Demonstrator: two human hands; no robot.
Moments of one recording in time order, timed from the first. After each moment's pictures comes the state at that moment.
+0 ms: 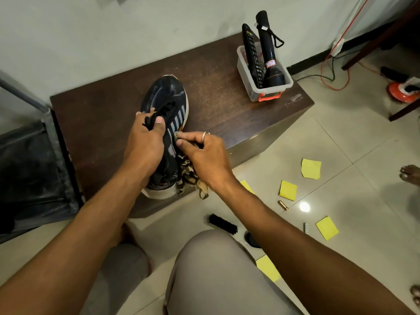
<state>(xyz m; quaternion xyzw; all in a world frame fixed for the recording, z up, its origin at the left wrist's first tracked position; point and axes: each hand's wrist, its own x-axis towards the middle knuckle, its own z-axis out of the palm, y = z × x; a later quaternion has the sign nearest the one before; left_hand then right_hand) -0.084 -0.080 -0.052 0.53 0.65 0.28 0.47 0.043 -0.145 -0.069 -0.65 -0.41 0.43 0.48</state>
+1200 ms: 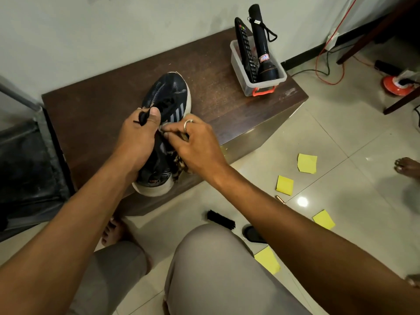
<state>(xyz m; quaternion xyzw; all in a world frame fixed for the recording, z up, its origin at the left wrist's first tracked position) -0.089 -0.077 -0.048 0.55 0.59 0.30 0.51 0.040 -0.134 -0.056 -0.65 -0.59 0.26 0.41</state>
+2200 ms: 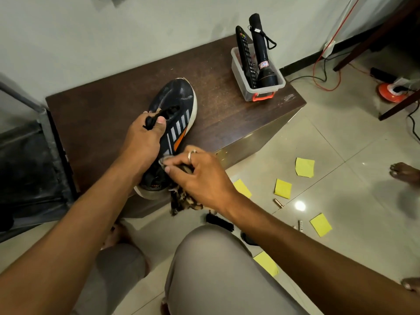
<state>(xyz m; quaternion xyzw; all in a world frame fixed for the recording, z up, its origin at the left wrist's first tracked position) -0.089 -0.077 -0.049 0.56 0.60 0.27 0.50 0.037 -0.183 -0.052 -0.63 -0.60 0.34 0.36</state>
